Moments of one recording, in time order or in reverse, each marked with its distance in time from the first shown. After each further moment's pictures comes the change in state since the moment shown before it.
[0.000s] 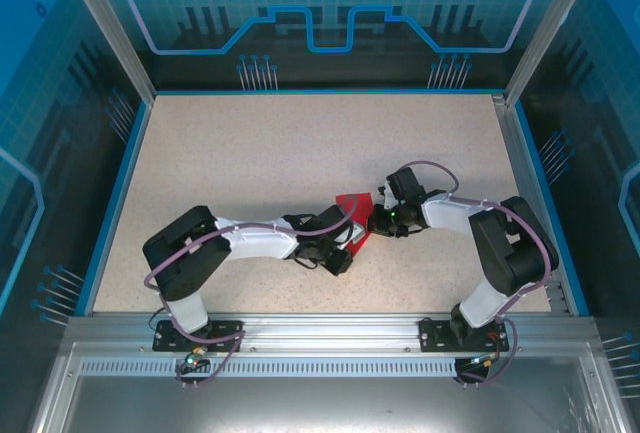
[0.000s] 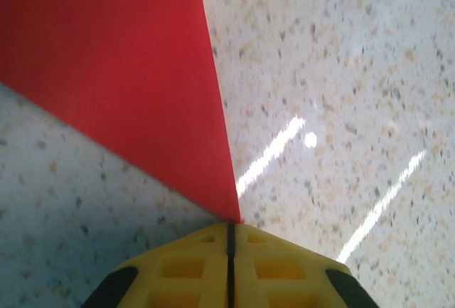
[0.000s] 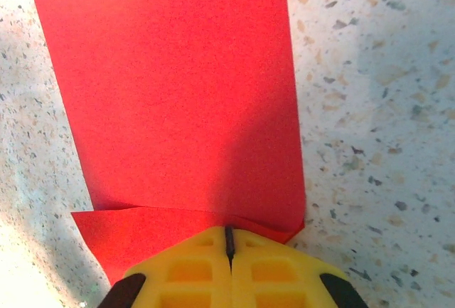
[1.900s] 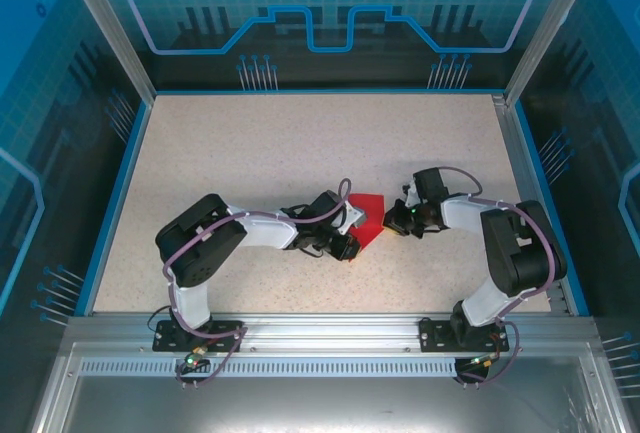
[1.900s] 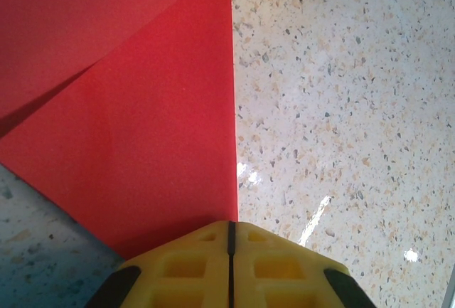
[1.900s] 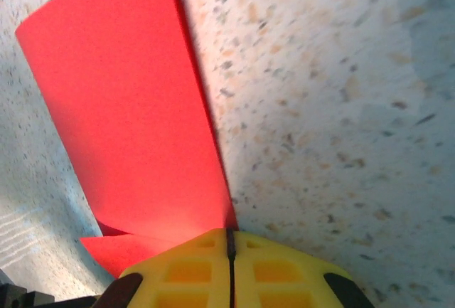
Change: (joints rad) left arm 0.113 0.110 -0.011 0.301 0.191 -0.011; right arm -0.189 -0.029 -0.068 0.052 -0.116 0.092
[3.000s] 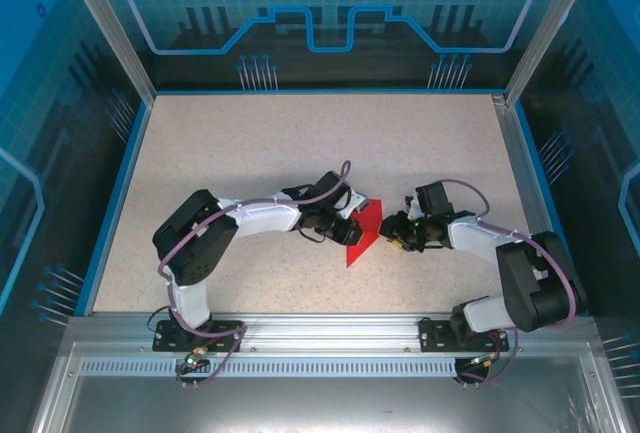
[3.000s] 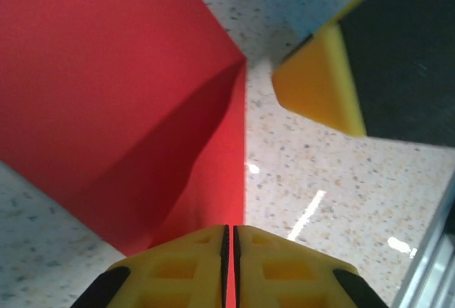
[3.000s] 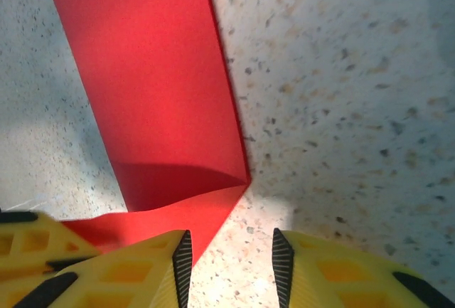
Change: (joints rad) left arm 0.047 0.002 0.202 -0.279 0.010 0.027; right arm 0.065 -0.208 -0.156 0.036 -0.011 0.106
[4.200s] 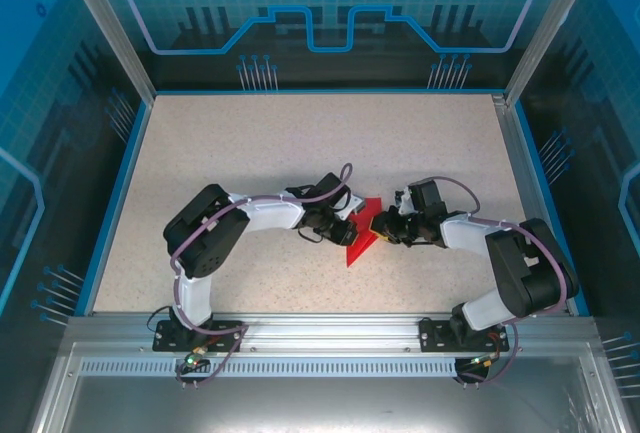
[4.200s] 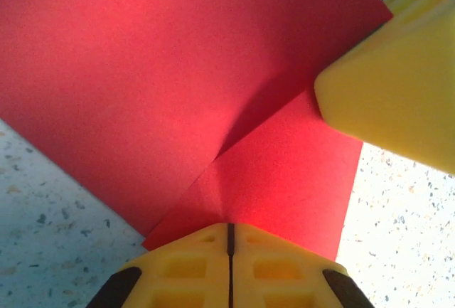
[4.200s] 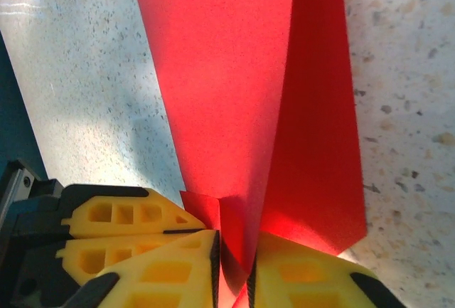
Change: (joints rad) left arm 0.024 0.065 0.008 -0.002 -0.024 0.032; right arm 0.039 0.080 0.000 0.200 -0.083 0.078
